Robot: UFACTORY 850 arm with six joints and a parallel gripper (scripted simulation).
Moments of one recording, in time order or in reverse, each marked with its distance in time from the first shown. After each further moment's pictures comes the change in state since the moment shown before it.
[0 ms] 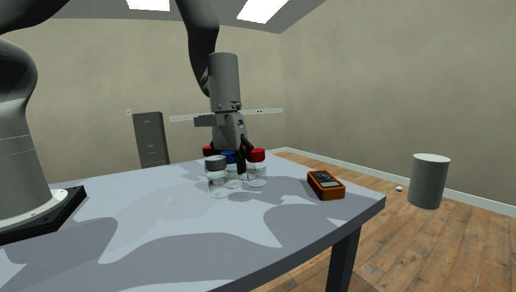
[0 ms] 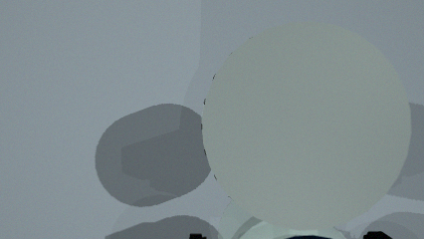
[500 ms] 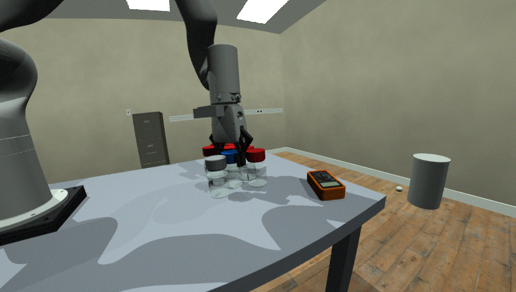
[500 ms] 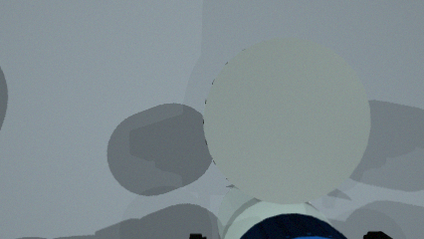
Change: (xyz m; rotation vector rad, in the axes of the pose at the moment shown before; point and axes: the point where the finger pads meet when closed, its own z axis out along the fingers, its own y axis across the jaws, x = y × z) arm -0.001 0.000 -0.022 0.001 -0.001 0.000
